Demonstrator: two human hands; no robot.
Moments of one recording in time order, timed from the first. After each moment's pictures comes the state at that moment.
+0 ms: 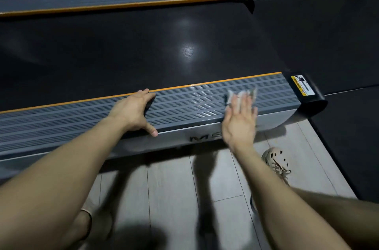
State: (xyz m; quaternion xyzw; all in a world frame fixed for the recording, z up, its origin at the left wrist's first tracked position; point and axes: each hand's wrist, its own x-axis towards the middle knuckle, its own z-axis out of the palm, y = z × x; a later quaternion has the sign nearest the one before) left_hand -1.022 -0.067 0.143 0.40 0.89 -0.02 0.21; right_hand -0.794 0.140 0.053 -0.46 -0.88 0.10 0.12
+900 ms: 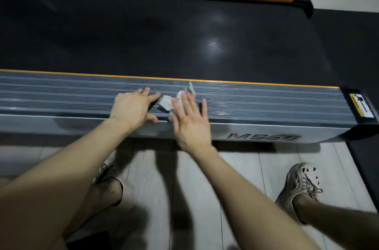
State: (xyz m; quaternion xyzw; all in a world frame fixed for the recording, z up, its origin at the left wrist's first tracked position) left_hand -1.045 -0.201 0.143 0.35 0.93 -0.11 0.08; right_hand -0.927 -0.063 0.046 -0.16 -0.98 0.10 0.08
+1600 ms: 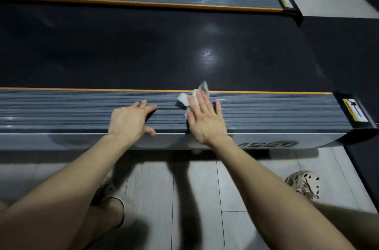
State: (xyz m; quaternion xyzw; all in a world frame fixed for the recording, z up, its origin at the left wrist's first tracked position) left_hand -1.044 -0.199 0.143 0.32 0.94 -0.08 0.08; right_hand -0.944 0.008 0.052 -0.18 -0.98 0.11 -0.02
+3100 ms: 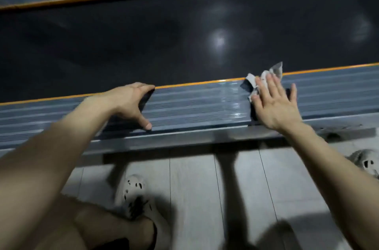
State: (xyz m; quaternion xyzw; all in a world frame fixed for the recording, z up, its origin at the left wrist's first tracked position) left_hand -1.189 -0.277 0.164 0.39 0.87 -0.10 0.28; right_hand -0.932 0.039 0.055 -0.34 -0.93 0.12 -0.02
